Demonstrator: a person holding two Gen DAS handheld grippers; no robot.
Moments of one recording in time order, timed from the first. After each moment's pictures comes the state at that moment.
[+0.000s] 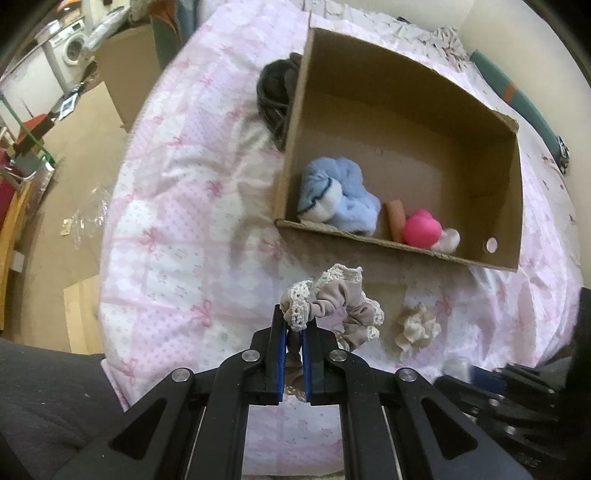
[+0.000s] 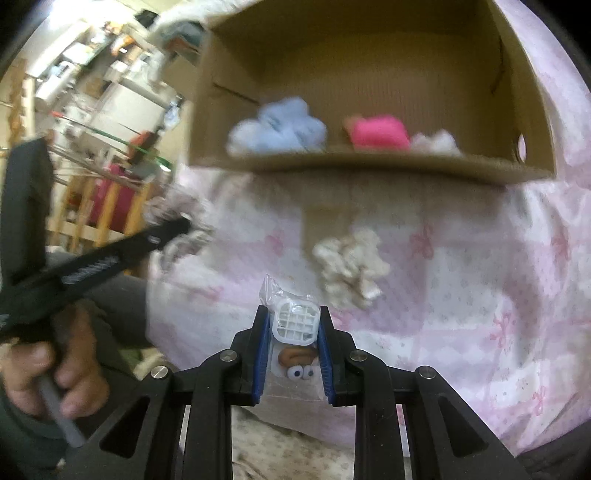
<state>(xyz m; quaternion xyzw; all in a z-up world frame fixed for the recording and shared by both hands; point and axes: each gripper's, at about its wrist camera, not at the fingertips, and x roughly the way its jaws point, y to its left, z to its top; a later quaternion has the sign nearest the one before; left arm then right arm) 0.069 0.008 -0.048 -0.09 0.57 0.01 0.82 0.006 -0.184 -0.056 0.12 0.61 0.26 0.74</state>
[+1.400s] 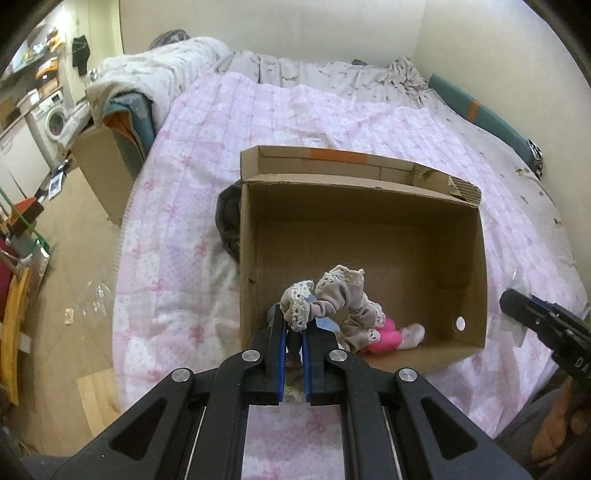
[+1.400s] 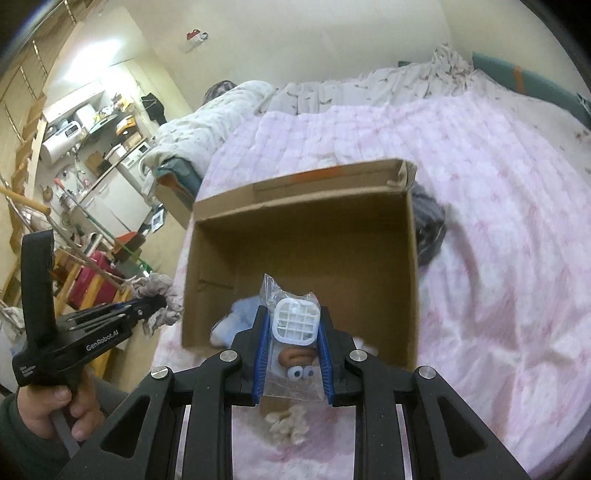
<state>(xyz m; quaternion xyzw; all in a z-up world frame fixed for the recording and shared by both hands) 0.145 -0.022 0.027 -0.03 0.48 -0.03 0.88 0.075 -0.251 0.044 0.11 0.43 0.17 0.88</state>
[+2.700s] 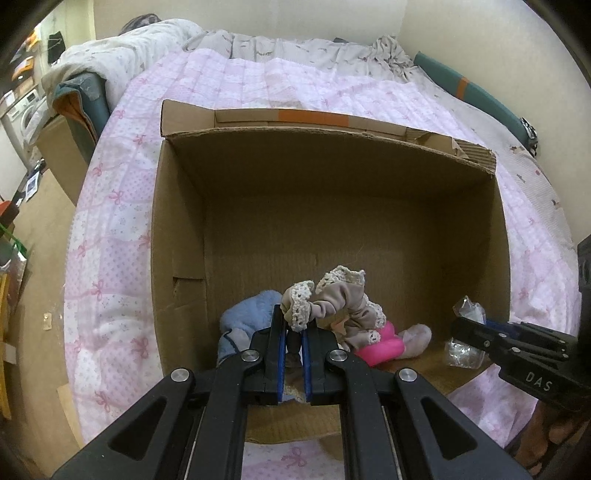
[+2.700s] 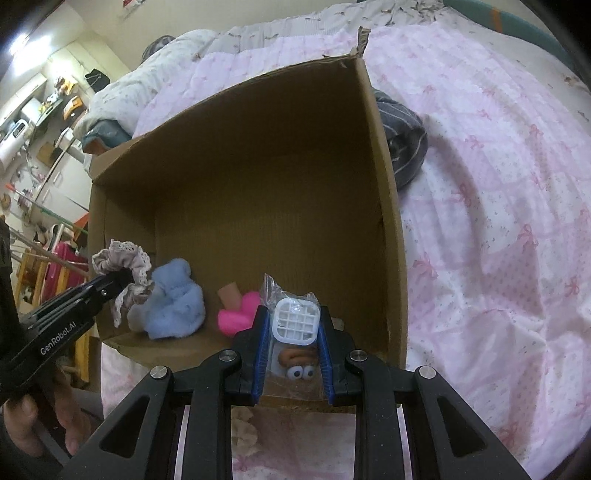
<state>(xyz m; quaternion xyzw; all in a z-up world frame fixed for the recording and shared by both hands) 0.183 -0.053 -0.037 -0.02 0.50 -0.07 0.86 0.119 -0.262 -0.050 0.12 0.55 0.11 0.82</state>
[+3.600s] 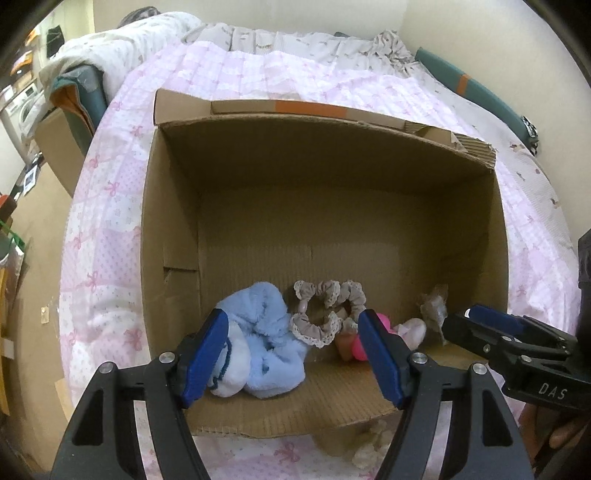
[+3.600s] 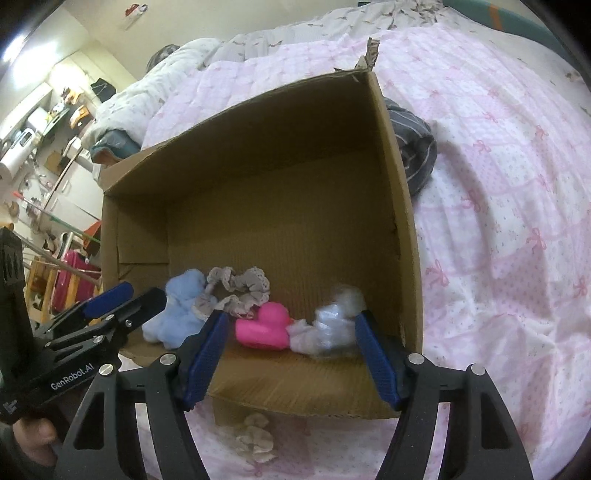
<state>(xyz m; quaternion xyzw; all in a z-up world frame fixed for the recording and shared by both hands) 0.182 -0.054 -0.041 -0.03 0.51 -0.07 0.86 0.123 -0.262 -0.045 0.14 0.53 0.12 0.82</state>
